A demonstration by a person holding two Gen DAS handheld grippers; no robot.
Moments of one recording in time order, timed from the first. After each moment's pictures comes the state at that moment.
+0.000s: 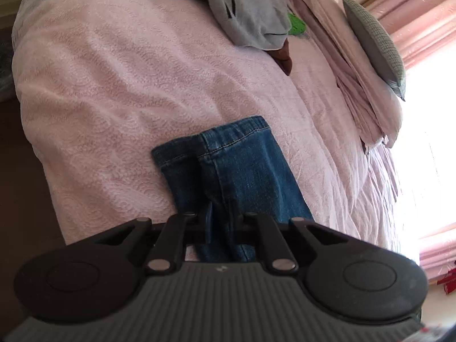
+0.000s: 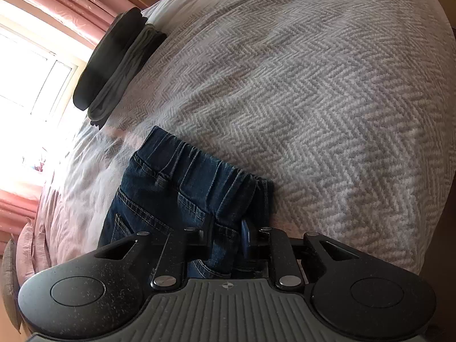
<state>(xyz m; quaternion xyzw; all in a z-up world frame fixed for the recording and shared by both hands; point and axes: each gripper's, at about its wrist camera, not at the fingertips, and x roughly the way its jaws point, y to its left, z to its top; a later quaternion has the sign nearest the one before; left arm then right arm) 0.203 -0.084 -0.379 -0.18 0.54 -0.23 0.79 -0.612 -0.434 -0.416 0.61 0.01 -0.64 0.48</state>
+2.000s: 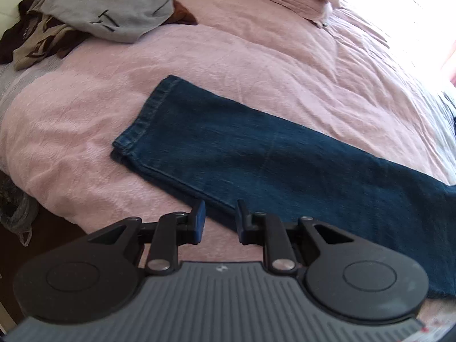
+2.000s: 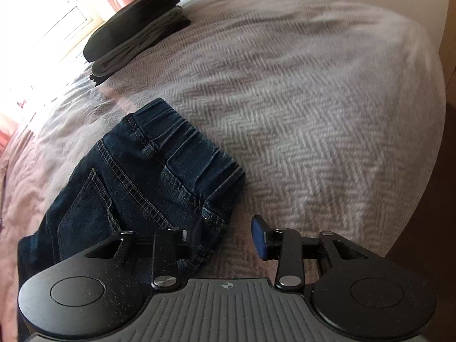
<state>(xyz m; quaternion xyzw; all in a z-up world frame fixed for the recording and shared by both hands) 0.115 -0.138 -0.328 0.15 0.50 -0.35 0.78 -0.579 -0.414 -0.386 0.50 0.17 -0.68 0.52</state>
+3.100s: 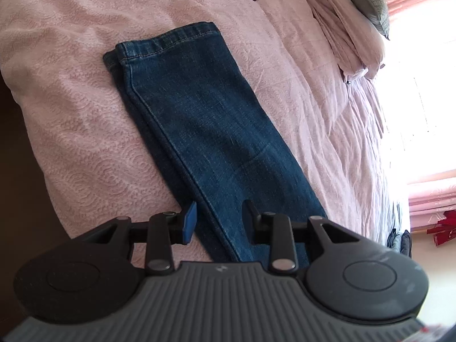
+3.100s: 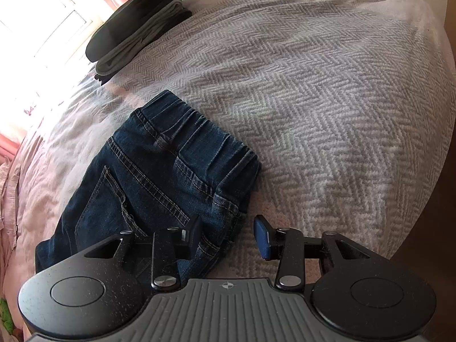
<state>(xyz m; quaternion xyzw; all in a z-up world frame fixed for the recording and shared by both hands) 0.148 -0.114 -0.368 -0.14 0.63 -0.28 0.71 -0.582 -0.416 -0.398 0.55 0.14 -0.64 0.52</state>
